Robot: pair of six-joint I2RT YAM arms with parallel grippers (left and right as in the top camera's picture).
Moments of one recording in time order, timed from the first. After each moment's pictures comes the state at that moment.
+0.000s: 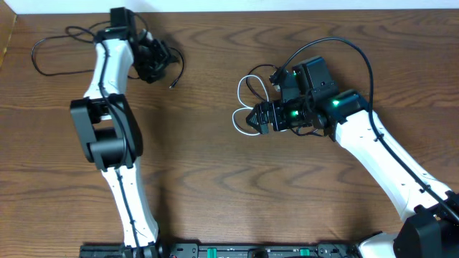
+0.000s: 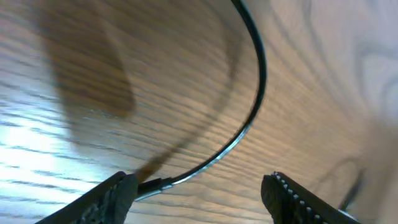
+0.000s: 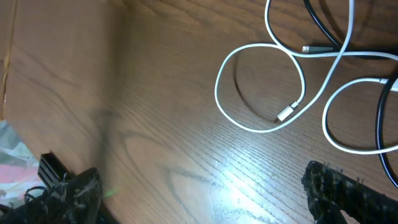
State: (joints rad) left arm 0.10 2.37 2.02 -0.93 0.43 -0.45; right arm 0.44 1.58 1.23 -0.67 -0.47 0.28
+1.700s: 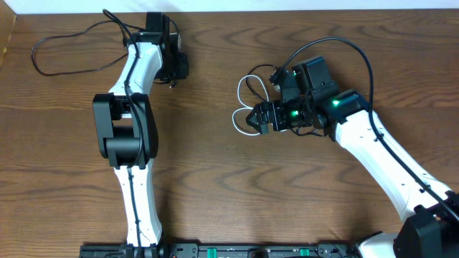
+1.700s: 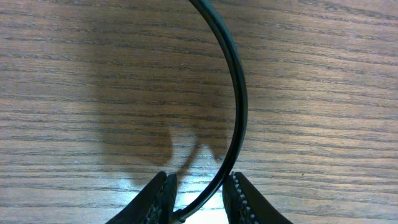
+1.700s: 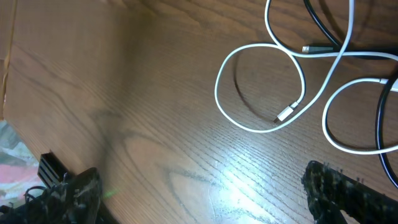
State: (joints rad) left arm -0.02 2.37 1.95 -0.86 0.13 -0.09; right arm 0.44 1.58 1.23 -0.67 -0.47 0.28
